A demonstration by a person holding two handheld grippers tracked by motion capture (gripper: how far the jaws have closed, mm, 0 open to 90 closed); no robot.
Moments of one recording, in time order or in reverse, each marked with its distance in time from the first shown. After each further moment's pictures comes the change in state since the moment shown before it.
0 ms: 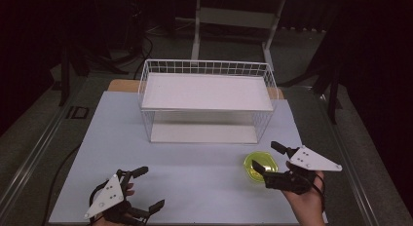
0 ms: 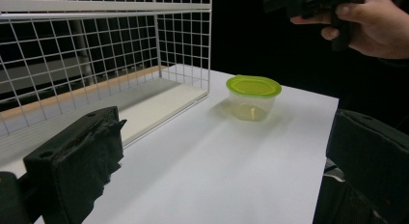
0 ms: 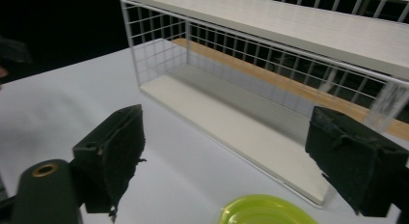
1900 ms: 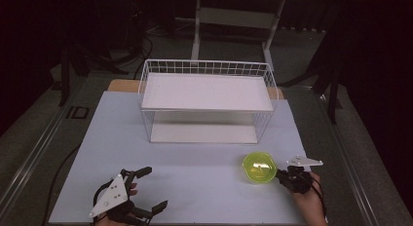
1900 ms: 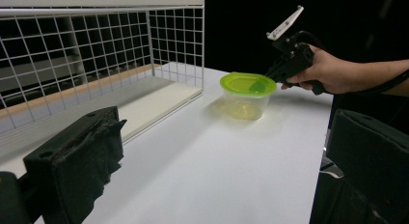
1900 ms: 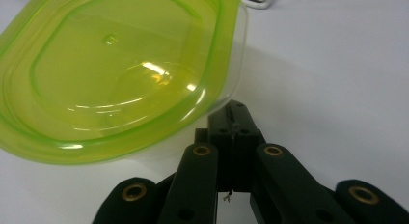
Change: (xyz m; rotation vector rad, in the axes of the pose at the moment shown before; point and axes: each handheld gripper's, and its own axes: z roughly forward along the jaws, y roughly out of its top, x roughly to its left) left arm -0.001 -0.001 0.007 0.008 -0.024 0.008; right arm -0.074 -0.122 0.030 0.434 -0.091 0.193
